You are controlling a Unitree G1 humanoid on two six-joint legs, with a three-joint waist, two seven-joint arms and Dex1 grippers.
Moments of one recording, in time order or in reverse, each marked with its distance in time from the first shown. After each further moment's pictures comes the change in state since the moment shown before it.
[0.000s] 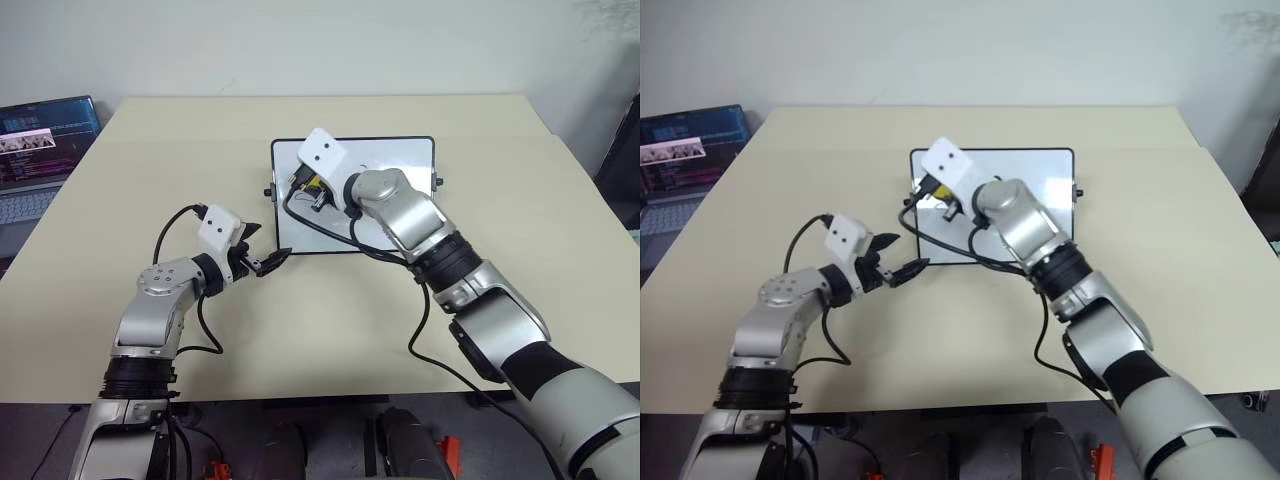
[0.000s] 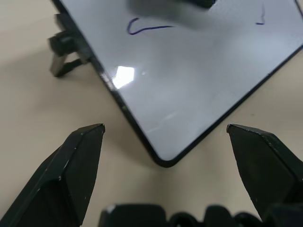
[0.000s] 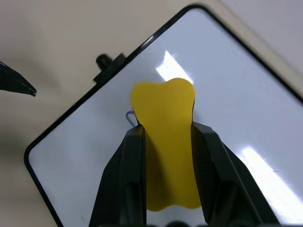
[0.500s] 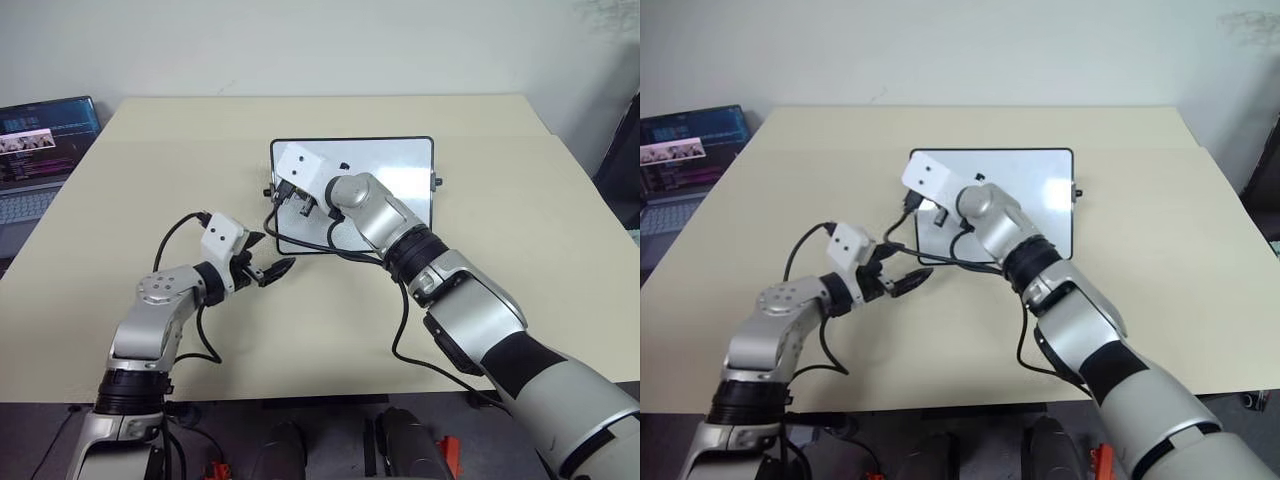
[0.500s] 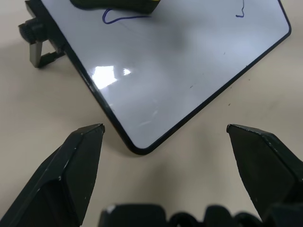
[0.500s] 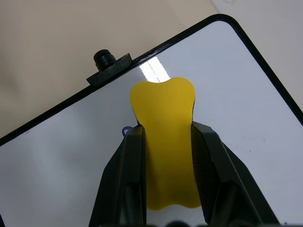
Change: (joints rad) left arm 0.052 0.009 -0.002 -0.092 -0.013 0.067 0.016; right arm -0.112 0.093 0.000 0.327 -0.171 -0.265 -0.043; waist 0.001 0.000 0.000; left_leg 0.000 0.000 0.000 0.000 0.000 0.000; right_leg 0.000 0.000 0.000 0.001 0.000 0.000
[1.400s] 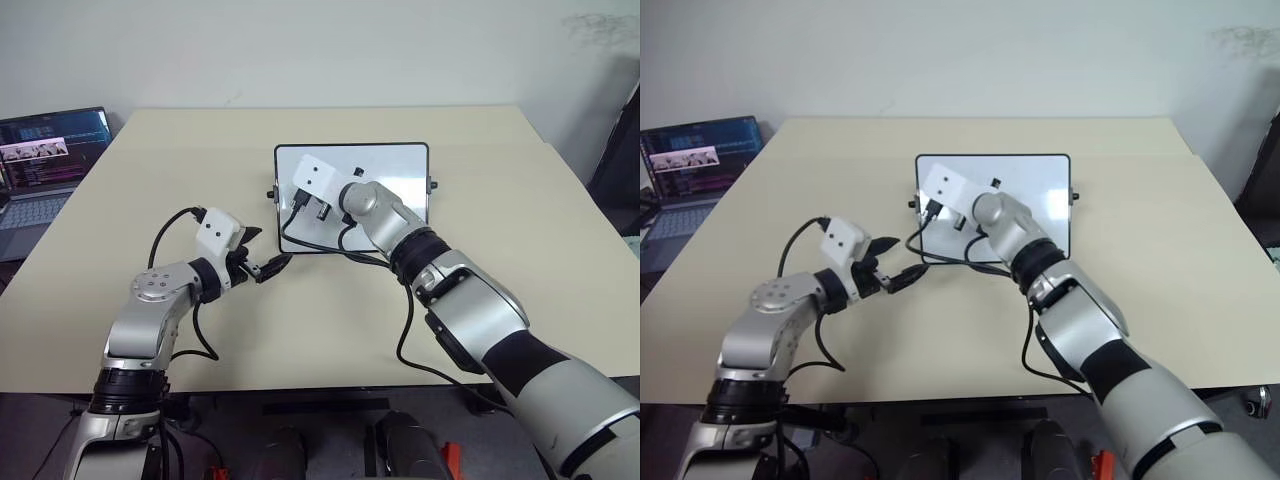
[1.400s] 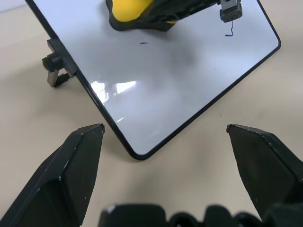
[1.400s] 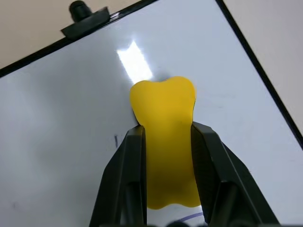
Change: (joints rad) left arm -0.011 0.011 0.015 -0.018 -0.004 0.004 0.002; right arm -0.022 -0.007 -0.023 0.177 -0.098 -0.108 -0.087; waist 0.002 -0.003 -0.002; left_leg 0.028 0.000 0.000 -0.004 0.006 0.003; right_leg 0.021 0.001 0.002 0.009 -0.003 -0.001
